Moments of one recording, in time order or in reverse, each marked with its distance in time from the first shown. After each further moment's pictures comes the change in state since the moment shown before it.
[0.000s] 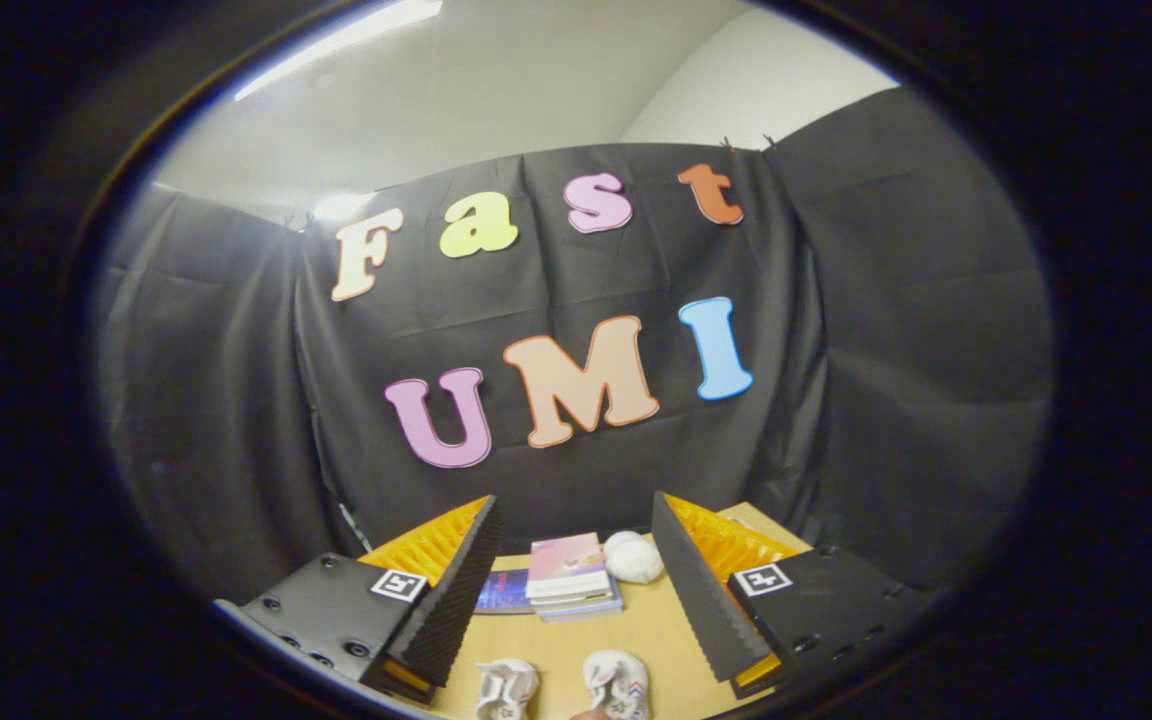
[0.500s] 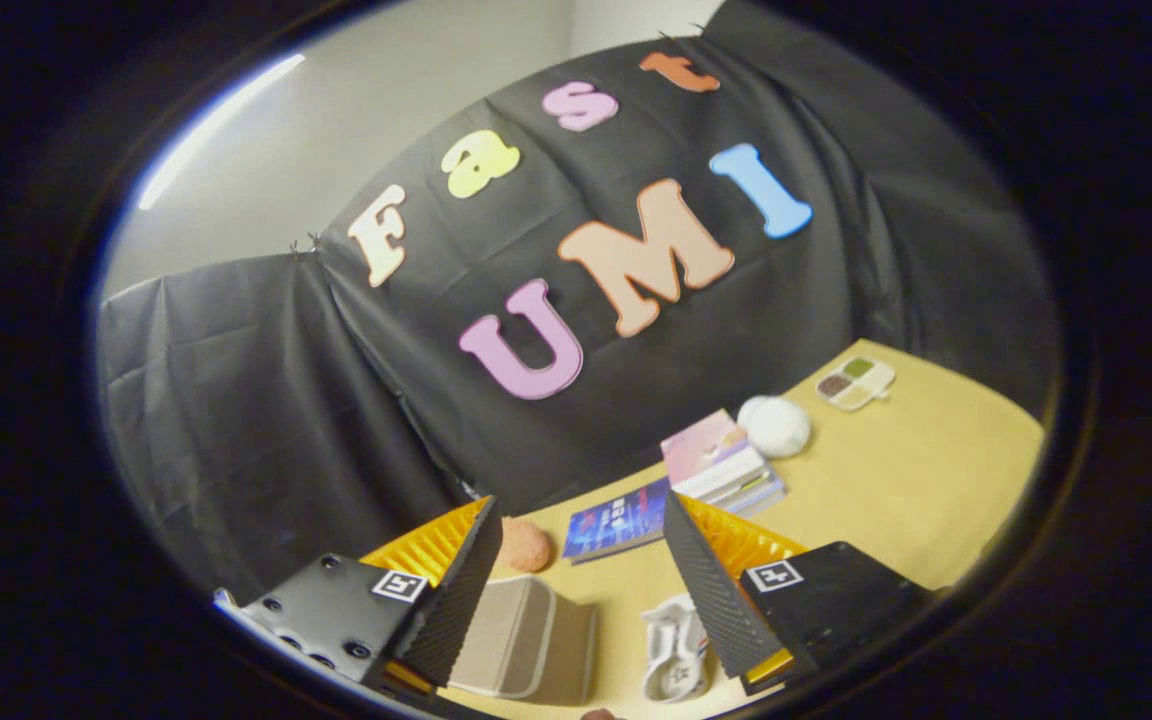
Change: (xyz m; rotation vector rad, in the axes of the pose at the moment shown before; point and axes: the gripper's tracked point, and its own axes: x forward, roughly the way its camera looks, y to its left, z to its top) arm 0.004 0.101 -0.163 0.364 0.311 0.218
